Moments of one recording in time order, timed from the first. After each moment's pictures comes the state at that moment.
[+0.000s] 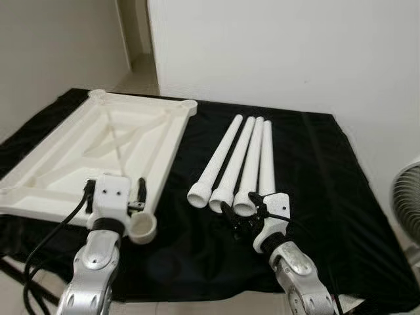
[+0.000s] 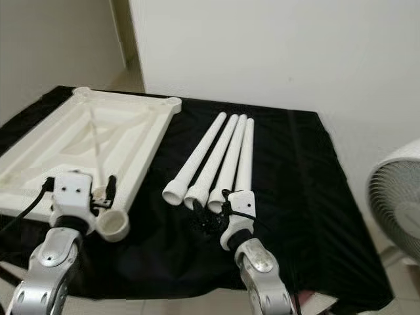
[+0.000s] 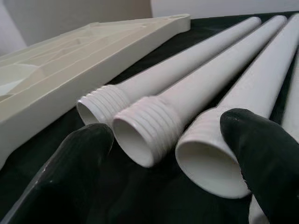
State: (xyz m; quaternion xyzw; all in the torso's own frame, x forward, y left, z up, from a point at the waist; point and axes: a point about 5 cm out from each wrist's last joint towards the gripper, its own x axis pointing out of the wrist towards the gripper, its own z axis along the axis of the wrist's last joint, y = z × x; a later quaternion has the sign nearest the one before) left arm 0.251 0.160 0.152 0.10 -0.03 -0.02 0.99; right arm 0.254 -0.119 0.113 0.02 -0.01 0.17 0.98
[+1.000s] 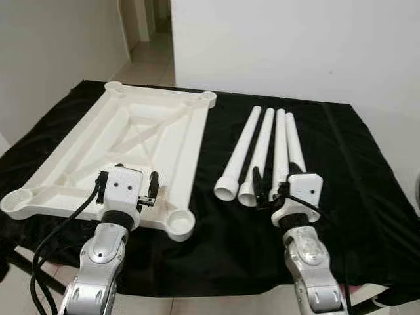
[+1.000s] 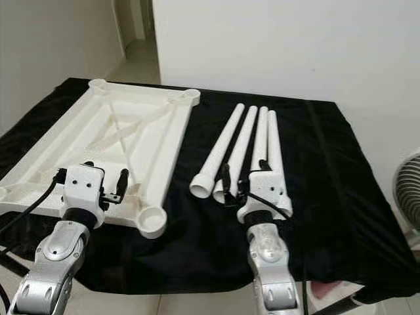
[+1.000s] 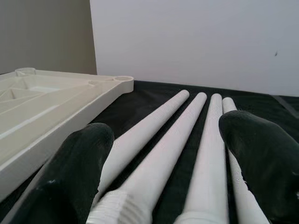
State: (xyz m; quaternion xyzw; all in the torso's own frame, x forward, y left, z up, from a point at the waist) left arm 0.256 0.150 0.163 0.12 -0.05 -0.06 0.99; right arm 0.258 -0.134 0.164 -0.06 -0.14 0.05 0.99
